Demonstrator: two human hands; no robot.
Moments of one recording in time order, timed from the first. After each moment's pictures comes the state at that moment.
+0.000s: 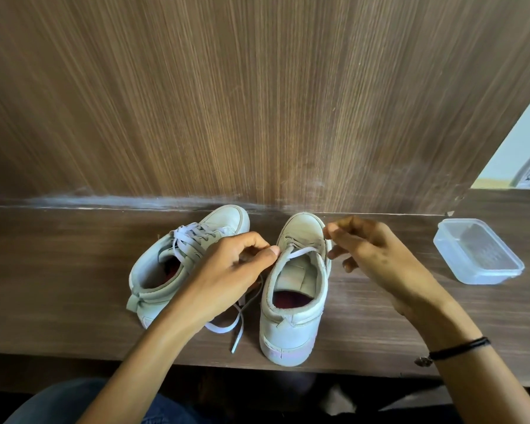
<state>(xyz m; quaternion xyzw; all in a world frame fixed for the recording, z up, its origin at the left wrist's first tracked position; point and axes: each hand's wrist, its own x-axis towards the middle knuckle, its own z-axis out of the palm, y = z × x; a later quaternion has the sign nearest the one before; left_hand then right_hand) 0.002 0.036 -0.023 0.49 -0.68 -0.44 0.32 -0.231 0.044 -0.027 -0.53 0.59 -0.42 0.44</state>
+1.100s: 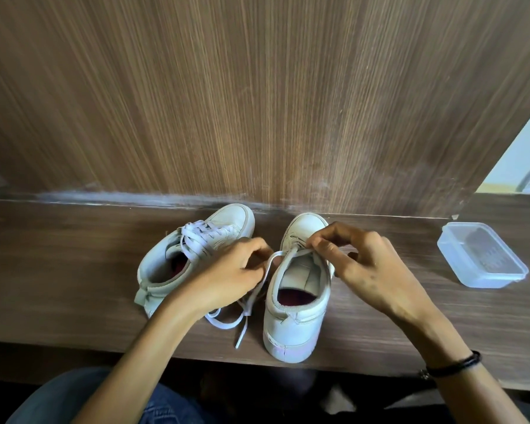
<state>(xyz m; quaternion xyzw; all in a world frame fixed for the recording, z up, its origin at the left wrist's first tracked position) 0.010 0.024 -0.032 0.51 -0.73 -0.42 0.19 -0.216 0.058 -0.023 -0.66 0.57 -0.38 0.32</state>
